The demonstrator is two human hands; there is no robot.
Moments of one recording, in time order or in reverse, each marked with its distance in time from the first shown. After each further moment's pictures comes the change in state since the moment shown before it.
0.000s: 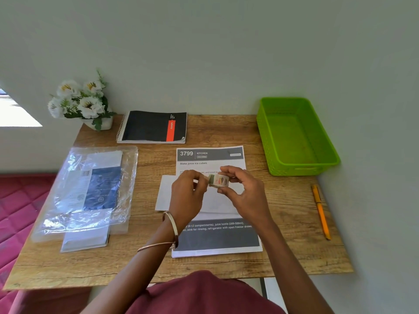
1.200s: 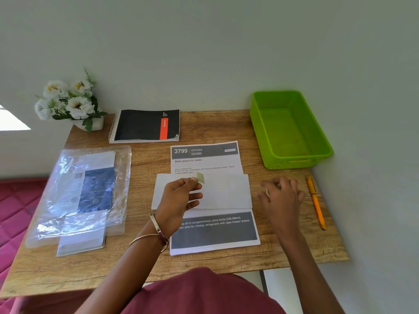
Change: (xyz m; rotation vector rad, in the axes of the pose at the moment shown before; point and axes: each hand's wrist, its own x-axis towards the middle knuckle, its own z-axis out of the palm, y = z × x) left_hand -0.008 0.001 -0.011 -0.699 -0.168 -0.600; right_hand -0.037 0.046 -0.046 -0.850 0.210 0.189
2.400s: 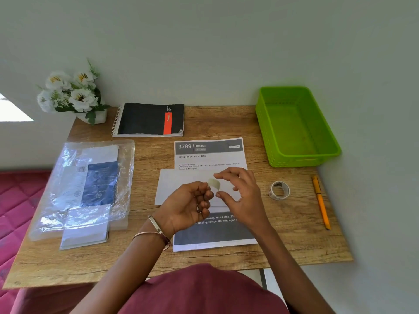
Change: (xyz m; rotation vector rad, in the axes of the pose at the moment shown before) left_hand 0.005 -0.005 -0.005 -0.211 -0.307 -0.439; right_hand -0.004 -0.069 0.011 0.751 -0.159 -0.300
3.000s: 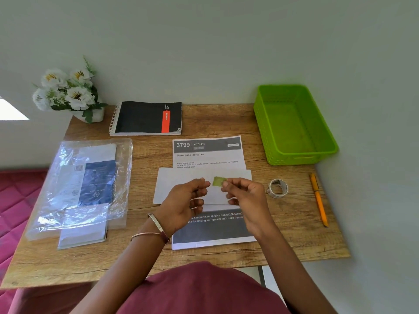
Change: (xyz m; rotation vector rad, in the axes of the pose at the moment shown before) left_hand 0.002 -0.003 0.001 0.127 0.199 0.152; right_hand -0.001 -0.015 -0.005 0.659 0.089 0.714
